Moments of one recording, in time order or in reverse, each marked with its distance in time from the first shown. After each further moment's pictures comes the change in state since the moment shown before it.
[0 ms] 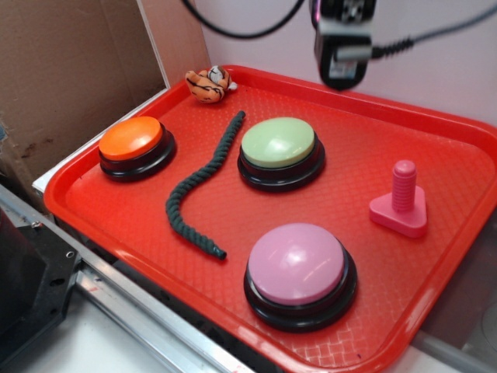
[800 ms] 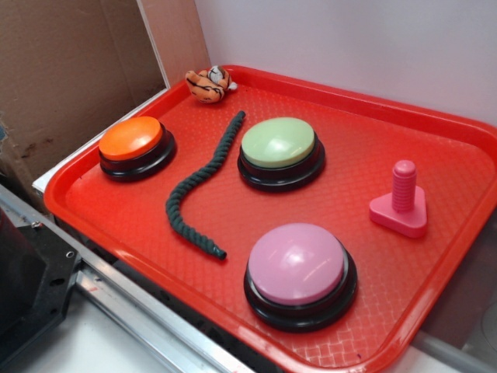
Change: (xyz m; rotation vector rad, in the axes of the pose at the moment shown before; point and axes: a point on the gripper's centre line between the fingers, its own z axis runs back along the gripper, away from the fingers) arm -0.003 -0.007 0.070 0.047 -0.091 0.130
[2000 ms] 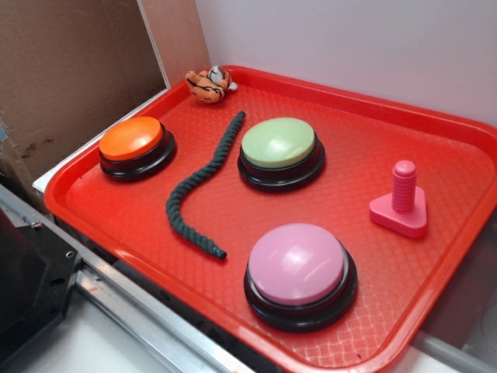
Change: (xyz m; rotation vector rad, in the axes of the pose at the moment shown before) arm -0.195 0.065 -0.002 -0.058 -0.098 0.714
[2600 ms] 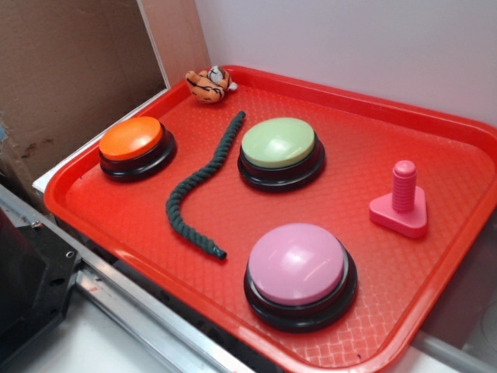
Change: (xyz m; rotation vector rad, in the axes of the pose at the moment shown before) arm -0.034 -0.010 0.009 0.001 -0.069 0.011
